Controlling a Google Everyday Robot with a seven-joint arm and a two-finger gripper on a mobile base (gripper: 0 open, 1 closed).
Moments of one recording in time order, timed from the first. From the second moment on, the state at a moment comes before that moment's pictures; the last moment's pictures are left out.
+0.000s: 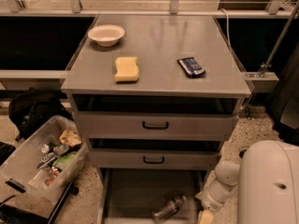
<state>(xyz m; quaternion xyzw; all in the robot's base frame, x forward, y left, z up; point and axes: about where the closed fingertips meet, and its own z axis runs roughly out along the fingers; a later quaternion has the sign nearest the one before) 0.417 -0.223 0.284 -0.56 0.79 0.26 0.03</state>
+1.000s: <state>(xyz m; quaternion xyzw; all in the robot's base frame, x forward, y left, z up) 0.427 -0.223 0.277 -0.62 0.76 0.21 0.03</state>
